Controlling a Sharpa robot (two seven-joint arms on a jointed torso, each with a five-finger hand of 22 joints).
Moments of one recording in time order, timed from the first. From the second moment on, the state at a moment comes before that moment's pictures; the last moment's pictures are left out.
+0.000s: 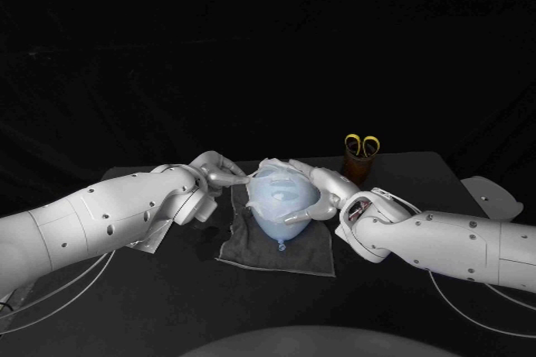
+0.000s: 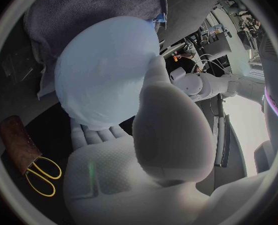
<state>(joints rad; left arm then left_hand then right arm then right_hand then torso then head) 1.17 -0.62 -0.11 1.27 -0.64 -0.38 -0.22 1.35 -0.22 0.65 0.08 0.05 1.05 0.06 0.47 0.39 1.32 0.00 1.06 0.83 1.47 -0.07 1.56 1.31 0.09 1.35 0.03 1.39 1.19 1.09 -0.75 -0.19 1.52 -1.25 -0.61 -0.13 1.41 -0.29 -0.22 0.30 0.08 0.27 0.14 0.03 0.11 0.36 0.28 0.03 0.04 0.24 0.28 0.07 0.10 0.09 0.22 0.30 0.04 0.22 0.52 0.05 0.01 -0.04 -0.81</state>
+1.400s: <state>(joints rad) 1.15 -0.74 -0.11 1.37 -0.63 -0.32 -0.16 1.31 -0.11 -0.10 0.30 0.05 0.87 0.17 0.30 0.34 1.04 0.10 0.89 0.56 1.46 0.03 1.51 1.31 0.12 1.14 0.13 1.23 0.90 1.09 -0.74 -0.19 1.51 -1.25 -0.61 -0.13 1.42 -0.29 -0.21 0.30 0.08 0.27 0.14 0.03 0.11 0.36 0.28 0.03 0.04 0.24 0.28 0.07 0.10 0.09 0.22 0.30 0.04 0.22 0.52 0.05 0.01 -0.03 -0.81</state>
